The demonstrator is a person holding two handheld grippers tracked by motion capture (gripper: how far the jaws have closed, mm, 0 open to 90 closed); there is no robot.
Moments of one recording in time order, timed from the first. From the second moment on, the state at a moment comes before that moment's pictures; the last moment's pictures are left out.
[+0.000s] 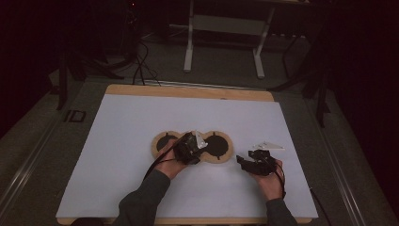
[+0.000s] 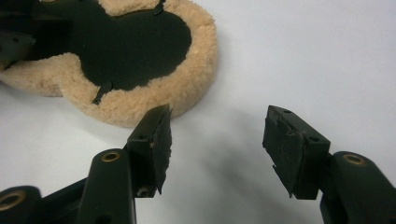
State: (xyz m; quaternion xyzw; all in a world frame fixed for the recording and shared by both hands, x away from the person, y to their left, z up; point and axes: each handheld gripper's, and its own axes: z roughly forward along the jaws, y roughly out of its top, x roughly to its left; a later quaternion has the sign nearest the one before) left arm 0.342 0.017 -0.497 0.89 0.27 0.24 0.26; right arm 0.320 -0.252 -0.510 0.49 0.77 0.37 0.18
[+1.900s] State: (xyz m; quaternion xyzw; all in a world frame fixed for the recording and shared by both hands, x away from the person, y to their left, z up) left arm 0.330 0.051 -0.495 0.83 0.31 0.26 0.38; right arm 0.319 -0.250 -0.488 0.50 0.74 0.44 0.14
